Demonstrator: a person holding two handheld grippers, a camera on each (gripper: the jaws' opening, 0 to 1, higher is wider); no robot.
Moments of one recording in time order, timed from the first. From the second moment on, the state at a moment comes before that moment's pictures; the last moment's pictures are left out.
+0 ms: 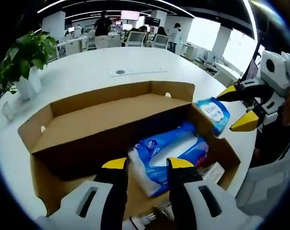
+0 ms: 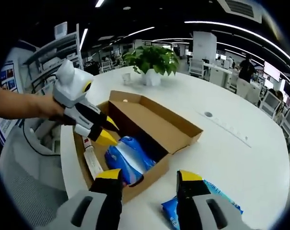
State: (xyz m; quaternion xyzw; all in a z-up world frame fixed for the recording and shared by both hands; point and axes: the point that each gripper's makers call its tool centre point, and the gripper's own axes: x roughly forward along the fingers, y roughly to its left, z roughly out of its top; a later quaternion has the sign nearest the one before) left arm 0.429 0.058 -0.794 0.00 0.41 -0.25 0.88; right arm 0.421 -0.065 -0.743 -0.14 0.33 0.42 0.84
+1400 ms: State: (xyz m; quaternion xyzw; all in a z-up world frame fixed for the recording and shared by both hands) left arm 0.430 0.053 -0.802 -0.03 0.41 -0.23 0.88; right arm 0.444 -0.012 -0.795 -0.31 0.32 0.46 0.77
